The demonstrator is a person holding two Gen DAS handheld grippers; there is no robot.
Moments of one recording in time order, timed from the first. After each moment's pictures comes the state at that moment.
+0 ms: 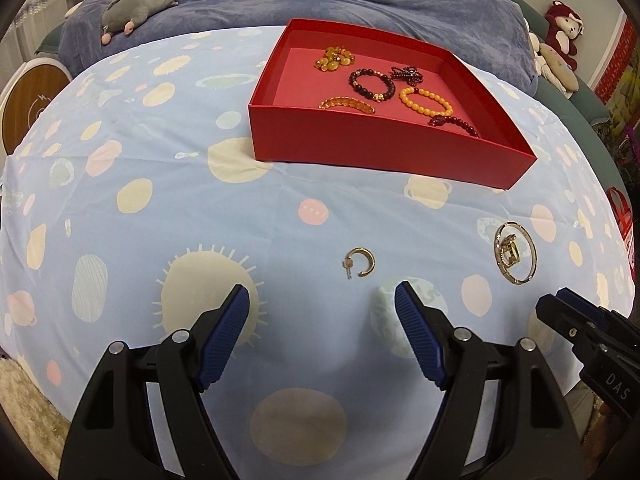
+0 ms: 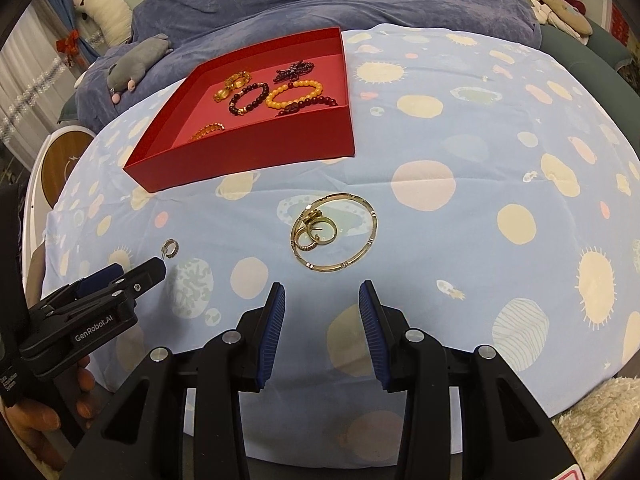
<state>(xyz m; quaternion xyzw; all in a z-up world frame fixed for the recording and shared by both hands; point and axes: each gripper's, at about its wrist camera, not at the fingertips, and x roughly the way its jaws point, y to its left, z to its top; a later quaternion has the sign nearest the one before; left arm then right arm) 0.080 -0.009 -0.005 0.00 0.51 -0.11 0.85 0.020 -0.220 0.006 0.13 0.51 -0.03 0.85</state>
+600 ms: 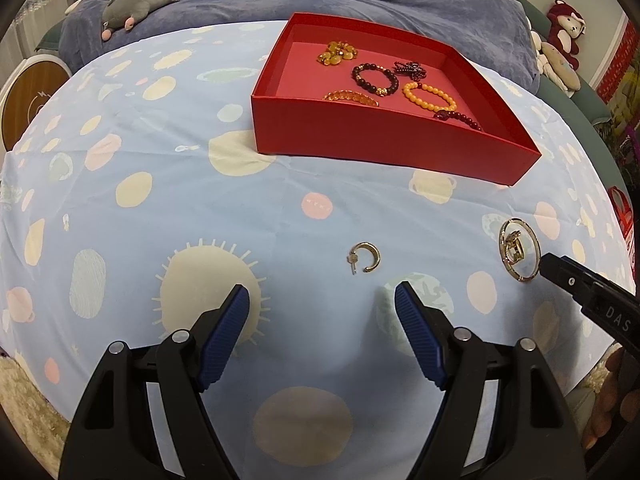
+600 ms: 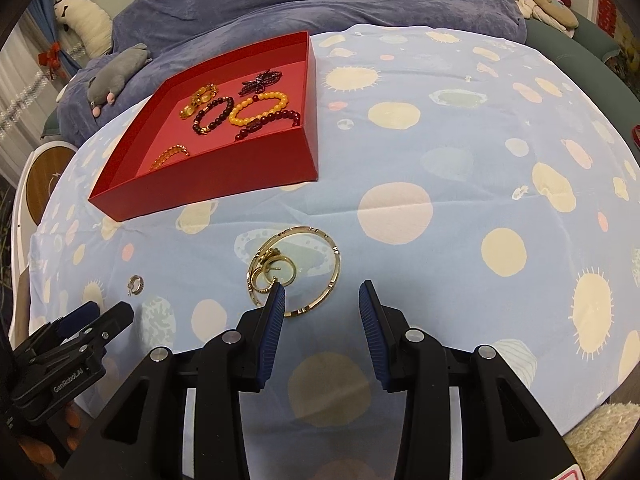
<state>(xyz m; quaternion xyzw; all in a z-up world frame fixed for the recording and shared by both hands) 0.081 -0.007 -0.010 0.00 0.51 -0.11 0.85 0.046 -0.245 -0.004 0.14 0.51 -0.06 0.85</state>
